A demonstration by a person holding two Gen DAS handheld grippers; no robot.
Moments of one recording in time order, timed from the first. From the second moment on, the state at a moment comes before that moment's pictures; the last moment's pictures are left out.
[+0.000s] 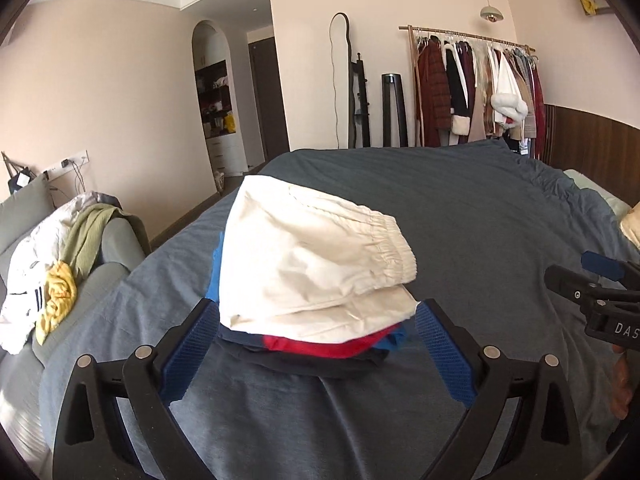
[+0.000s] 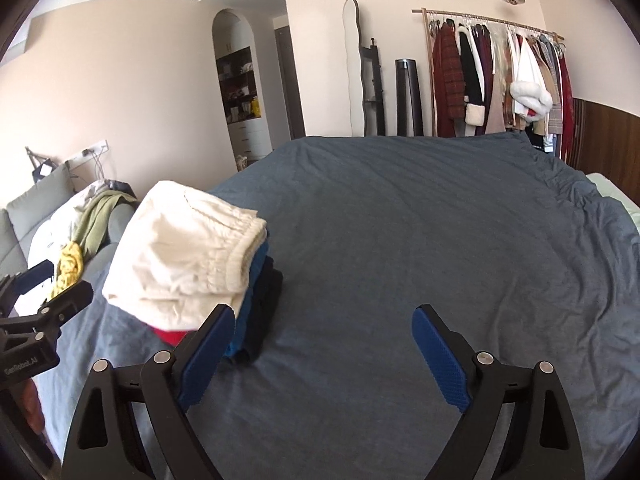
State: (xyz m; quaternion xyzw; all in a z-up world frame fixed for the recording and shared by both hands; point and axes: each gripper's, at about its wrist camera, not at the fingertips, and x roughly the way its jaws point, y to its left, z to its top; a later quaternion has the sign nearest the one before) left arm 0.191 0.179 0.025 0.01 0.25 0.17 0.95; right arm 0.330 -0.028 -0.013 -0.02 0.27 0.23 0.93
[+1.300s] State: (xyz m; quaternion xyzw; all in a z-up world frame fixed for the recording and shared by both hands) left arm 0.013 0.056 0.045 0.00 0.19 0.15 0.97; right arm 0.134 -0.158 0.005 0.01 0.20 0.17 0.97
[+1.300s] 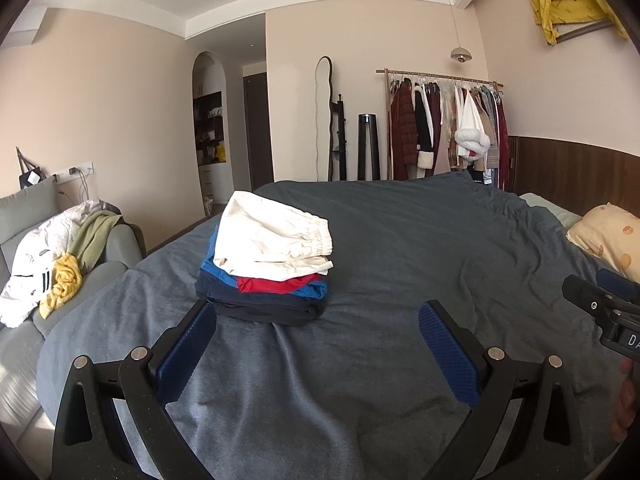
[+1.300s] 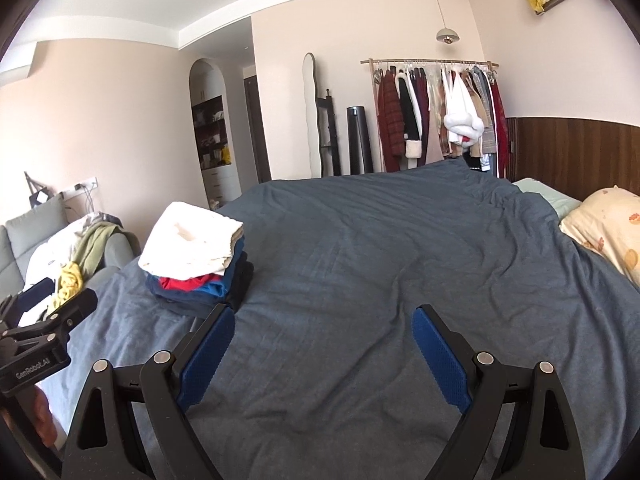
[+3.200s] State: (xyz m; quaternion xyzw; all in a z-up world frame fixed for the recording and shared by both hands) left arm -0.012 0.031 0.057 0.00 0.20 0.12 0.97; right arm 0.102 -0.179 0.011 0.03 0.19 0.16 0.97
